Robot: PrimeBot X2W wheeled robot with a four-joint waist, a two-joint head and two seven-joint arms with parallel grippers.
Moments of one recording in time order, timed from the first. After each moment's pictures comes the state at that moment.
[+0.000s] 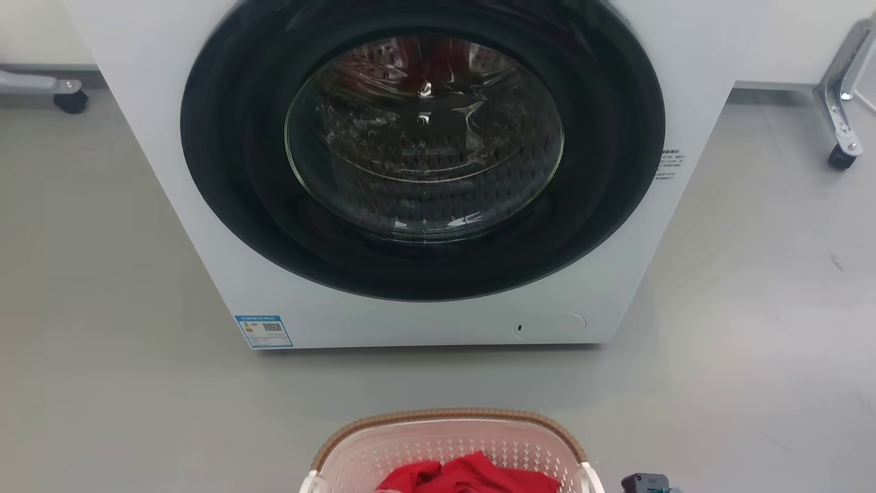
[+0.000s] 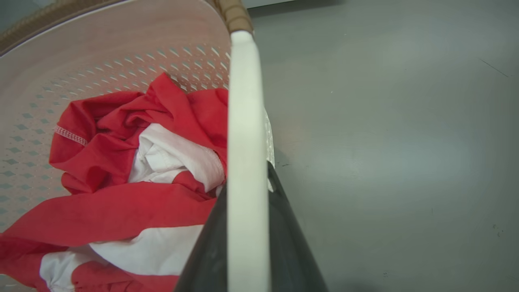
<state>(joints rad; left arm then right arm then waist) -0.32 0.05 -0.71 1.16 -0.69 0.07 -0.09 -0.35 -0.07 0.98 0.96 1.03 -0.14 -0.05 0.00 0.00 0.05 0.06</state>
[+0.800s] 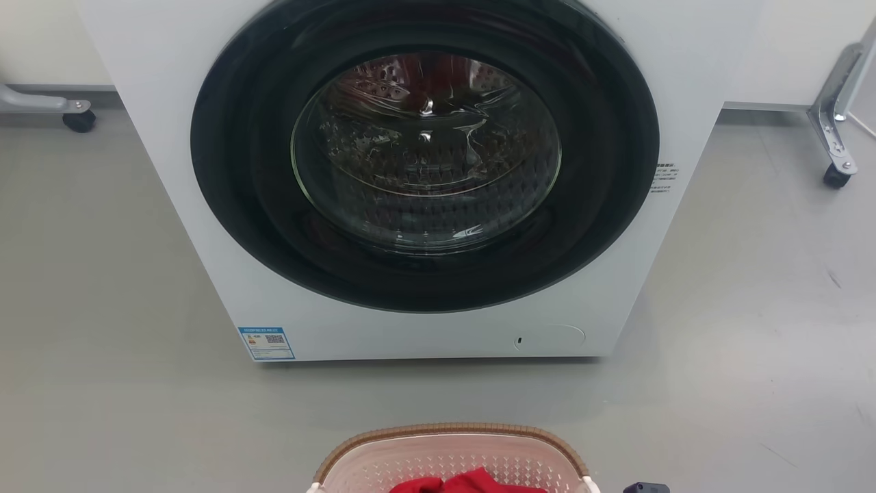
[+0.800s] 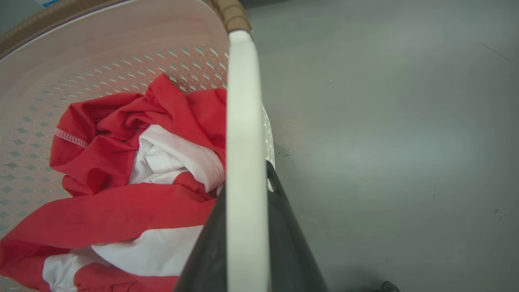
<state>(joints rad) -0.30 0.05 -0.74 1.16 -0.72 0.07 -0.07 -0.34 -0.07 1.05 0.98 1.14 -0.15 -0.05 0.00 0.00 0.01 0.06</state>
